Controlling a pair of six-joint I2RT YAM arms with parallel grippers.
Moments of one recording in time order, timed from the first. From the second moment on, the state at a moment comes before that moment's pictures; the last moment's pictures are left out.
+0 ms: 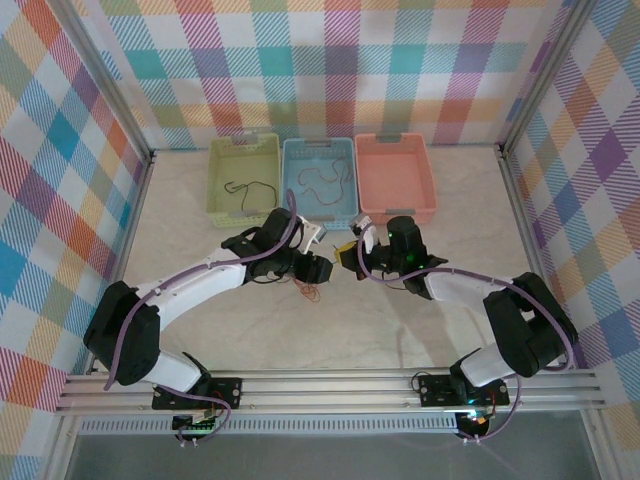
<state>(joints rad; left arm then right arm) -0.68 1.46 1.00 -0.42 0.34 -0.28 0.54 1.47 0.65 0.35 -0.61 0.13</state>
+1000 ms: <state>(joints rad) -0.73 1.56 1.08 -0.56 0.19 -0.24 0.53 1.42 0.61 0.40 -0.56 0.16</state>
